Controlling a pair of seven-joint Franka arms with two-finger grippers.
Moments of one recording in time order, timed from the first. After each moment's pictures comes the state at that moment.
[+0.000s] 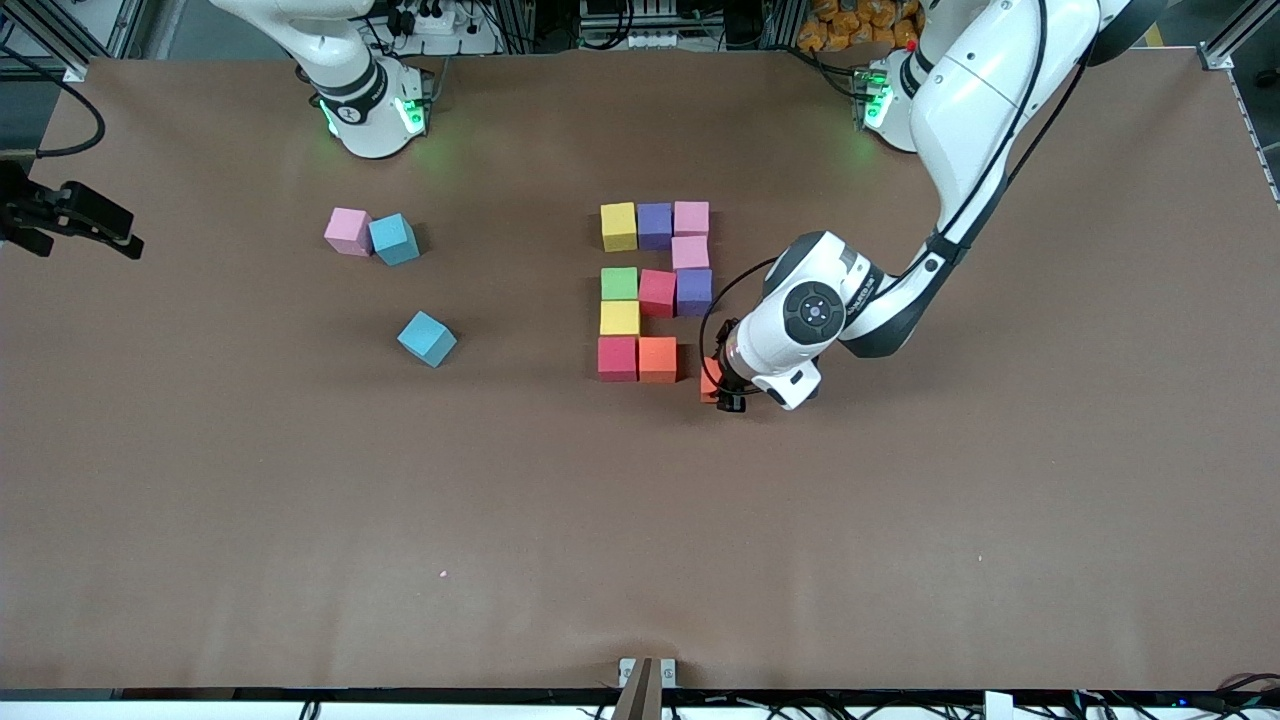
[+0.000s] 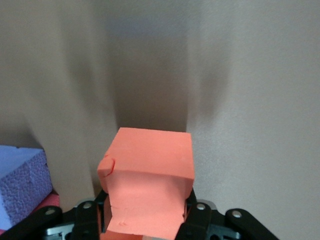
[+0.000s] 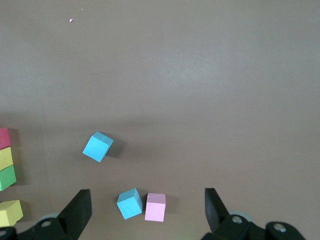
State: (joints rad) left arm -0.17 0.69 -0.48 -1.74 0.09 2.41 -2.22; right arm -0.06 -0.04 0.01 -1.57 -0.01 1.51 -0.01
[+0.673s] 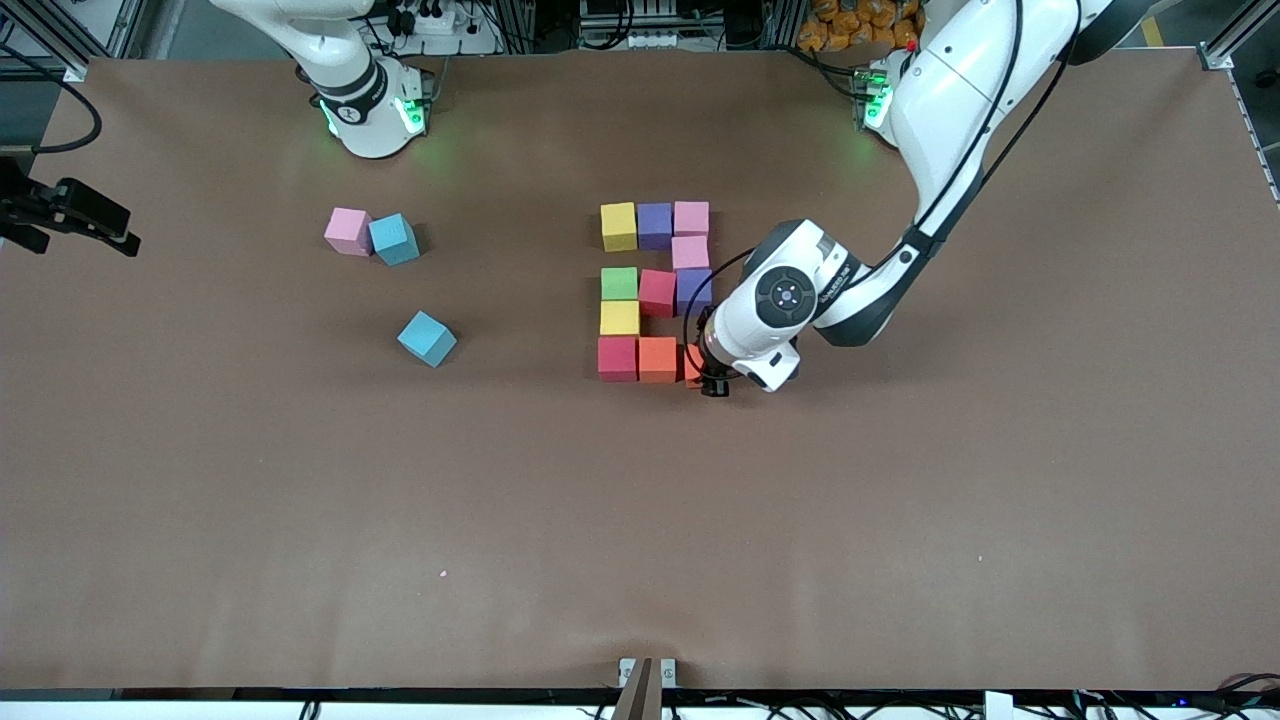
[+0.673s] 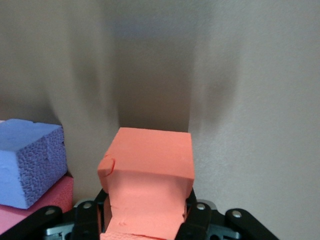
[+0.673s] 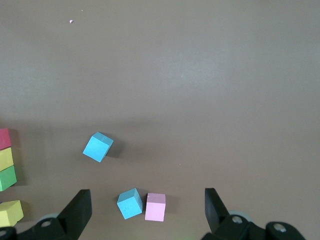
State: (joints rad) left arm -0.22 0.69 -0.48 -1.76 0.09 2.42 -2.32; right arm -0.06 -0.04 0.01 -1.56 -0.01 1.51 0.00
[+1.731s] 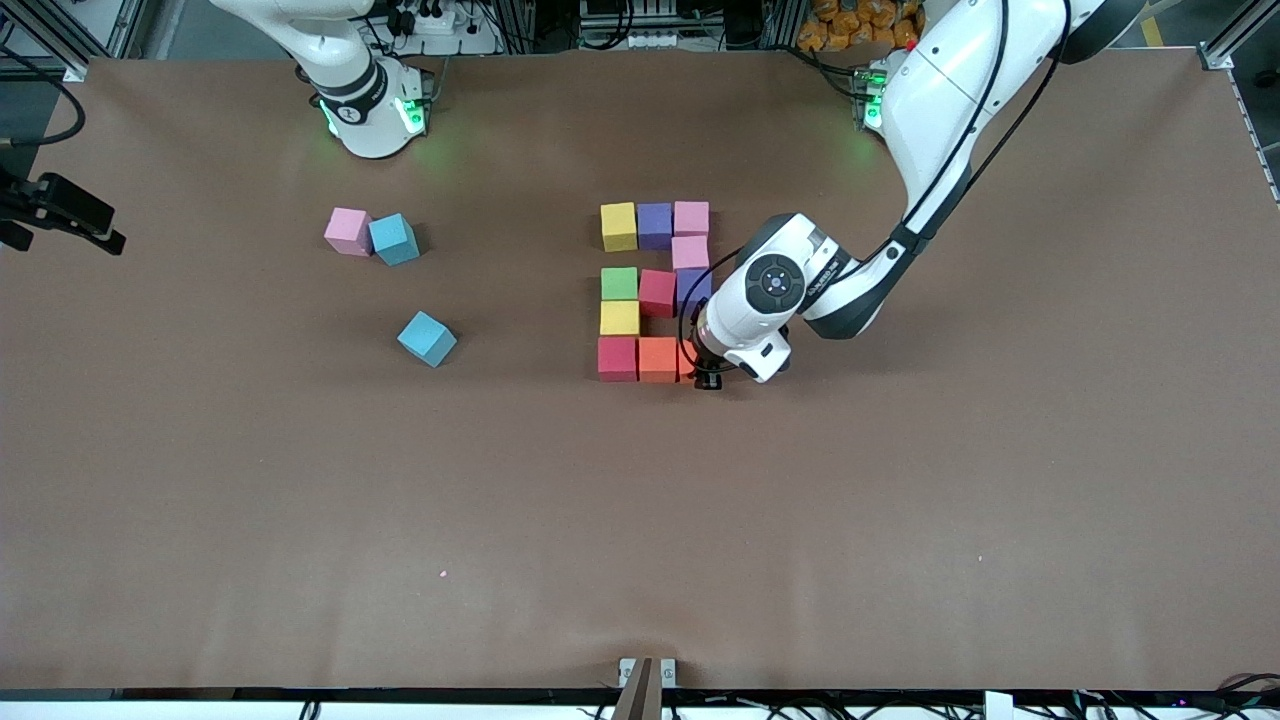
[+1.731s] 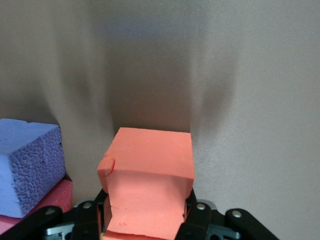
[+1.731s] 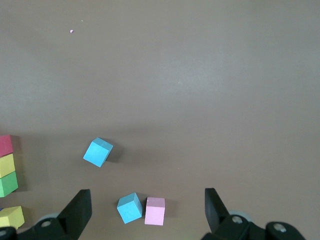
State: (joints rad) left arm -0.23 0.69 -0.48 -1.80 0.11 2.49 -2.34; right arm -0.07 -0.04 0.01 -1.53 -0.01 1.51 0.00
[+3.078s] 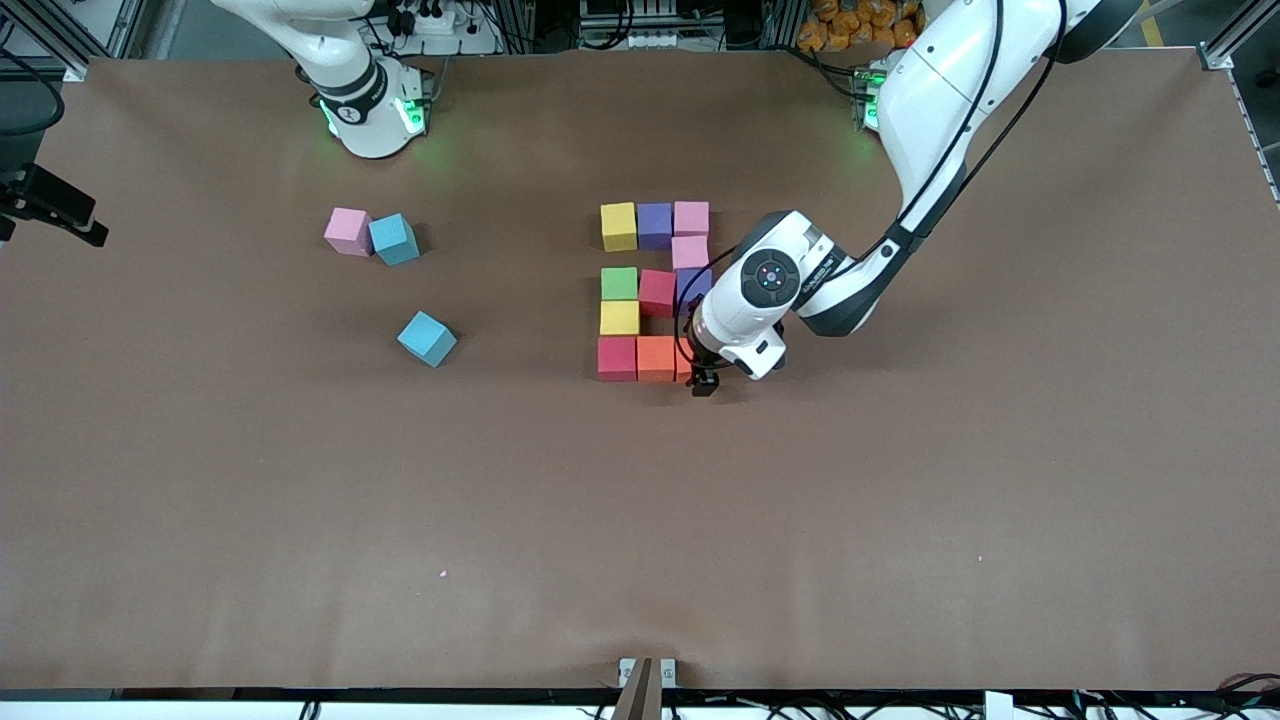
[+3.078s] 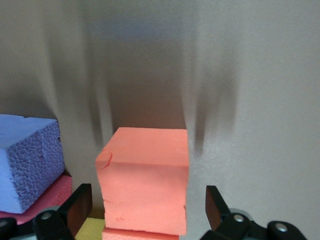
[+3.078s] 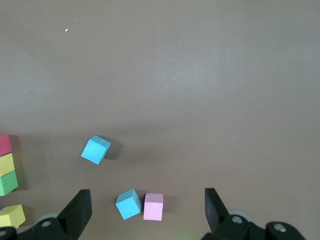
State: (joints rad) left arm -0.24 0.68 -0.48 -1.81 0.13 2.51 -2.34; right arm -0.08 -0.04 0.00 -1.51 -0.01 1.48 0.00
